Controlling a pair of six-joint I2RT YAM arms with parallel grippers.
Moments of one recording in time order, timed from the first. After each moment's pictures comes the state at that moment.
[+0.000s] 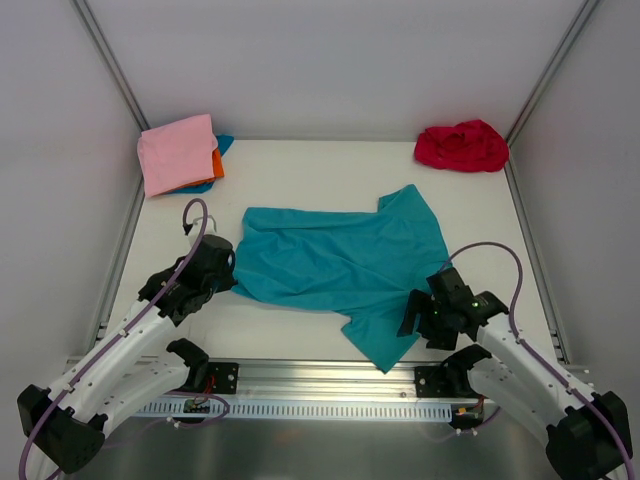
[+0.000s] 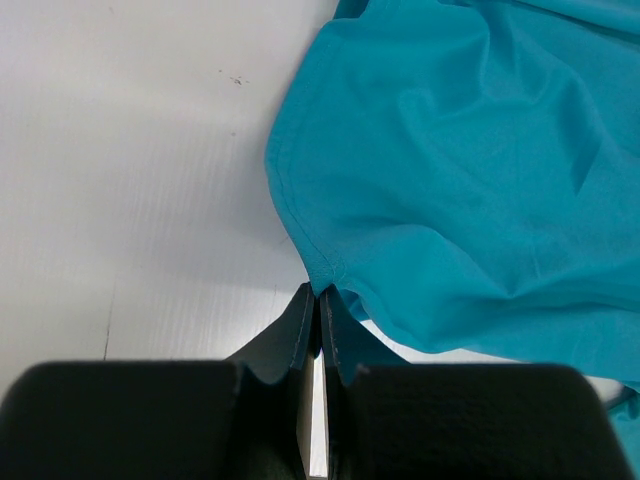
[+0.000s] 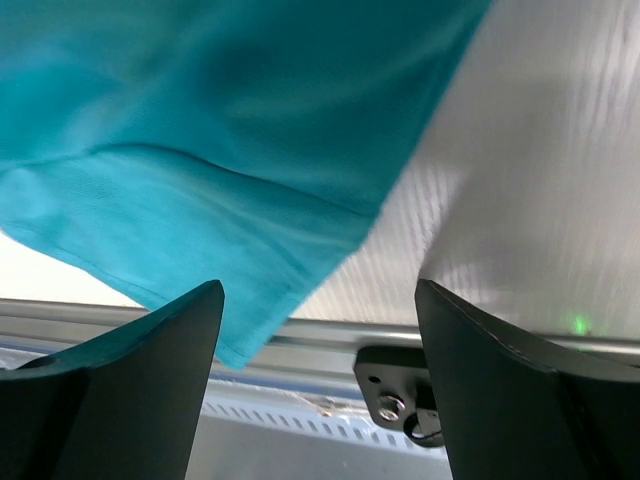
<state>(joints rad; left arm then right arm) -0.56 0.78 0.70 -0.78 -0.42 -0.67 0.48 0.79 0.41 -0.92 -0.11 0.75</state>
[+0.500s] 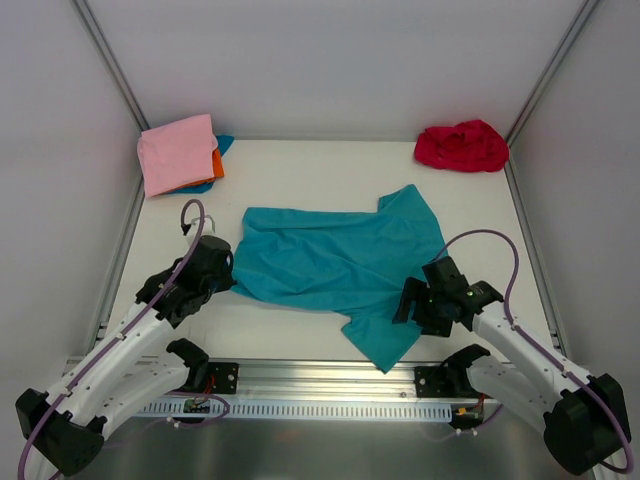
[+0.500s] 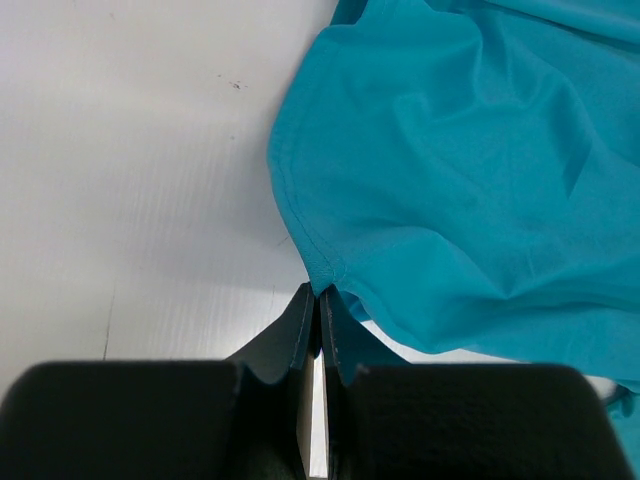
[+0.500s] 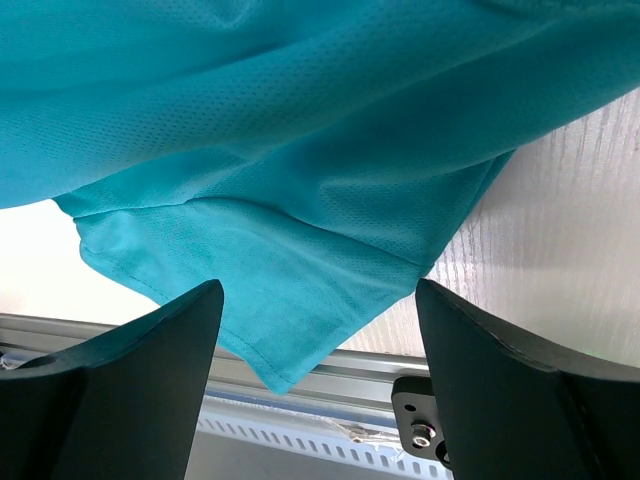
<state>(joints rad) -0.56 0.76 0.70 -0.78 -0.42 -0.67 0.49 0.88 0.49 -0.82 -0.08 0.75</state>
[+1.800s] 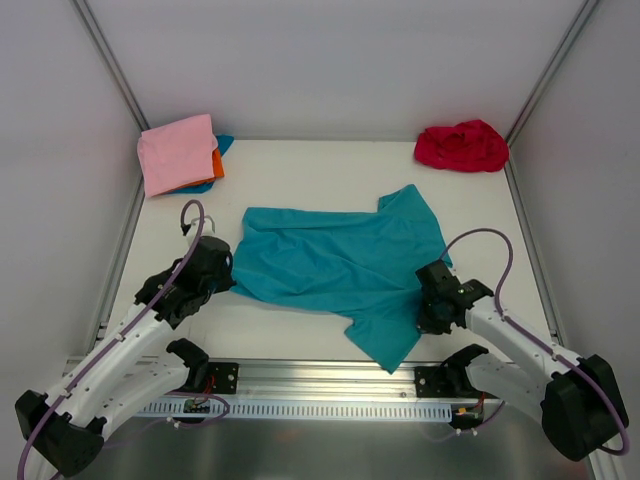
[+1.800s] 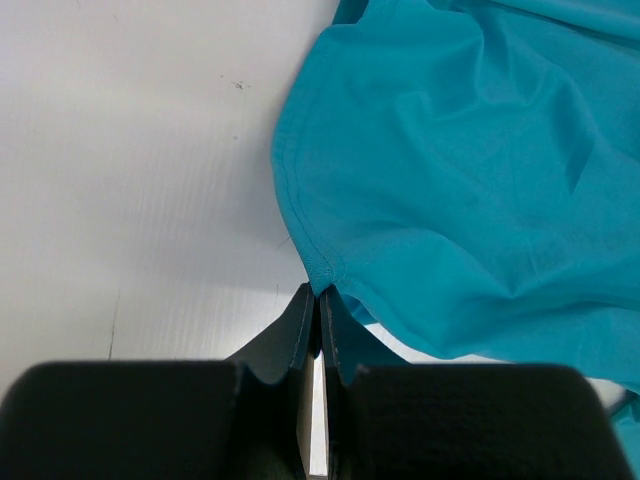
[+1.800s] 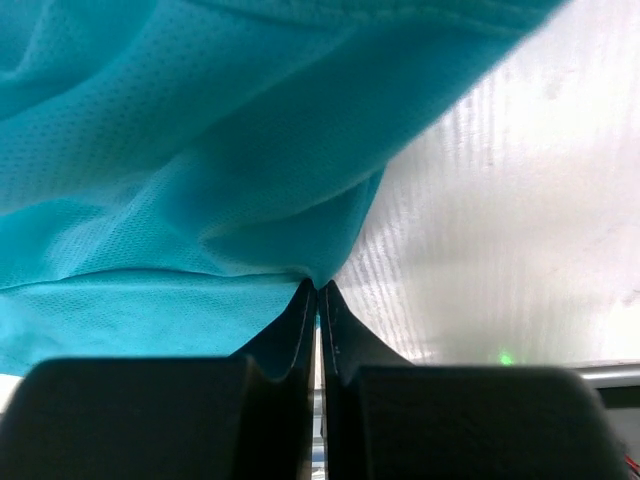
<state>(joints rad) -0.56 0.75 0.70 -0.78 -0.42 -0.66 0.51 0.96 0.46 -0.82 0.10 0.75</state>
